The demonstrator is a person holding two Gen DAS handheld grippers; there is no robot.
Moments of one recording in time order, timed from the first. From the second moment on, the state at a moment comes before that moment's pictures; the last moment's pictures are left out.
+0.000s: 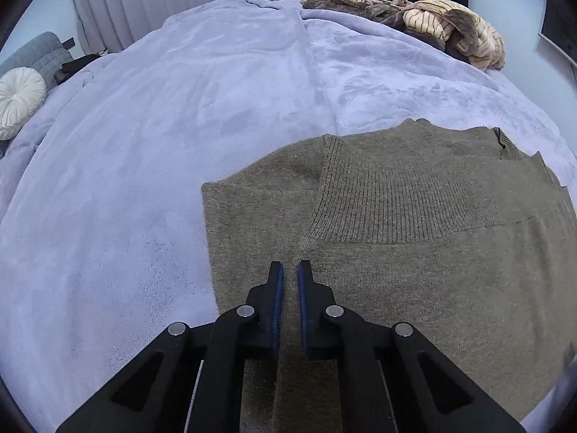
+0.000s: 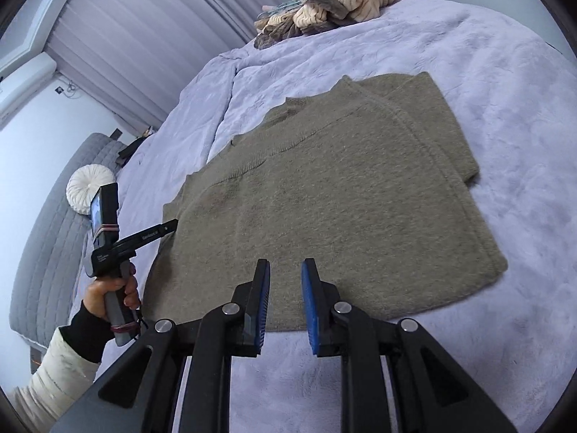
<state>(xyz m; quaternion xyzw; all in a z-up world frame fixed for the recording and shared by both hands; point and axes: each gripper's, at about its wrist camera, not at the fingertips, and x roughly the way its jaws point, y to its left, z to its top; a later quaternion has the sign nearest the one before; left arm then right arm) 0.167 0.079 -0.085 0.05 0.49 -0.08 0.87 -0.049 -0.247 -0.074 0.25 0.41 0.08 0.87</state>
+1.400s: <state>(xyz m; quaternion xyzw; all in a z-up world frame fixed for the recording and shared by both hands) -0.038 0.143 -0.079 -0.12 0.51 -0.07 0.85 -0.109 -0.258 -0.107 0.30 0.46 0.07 0.83</state>
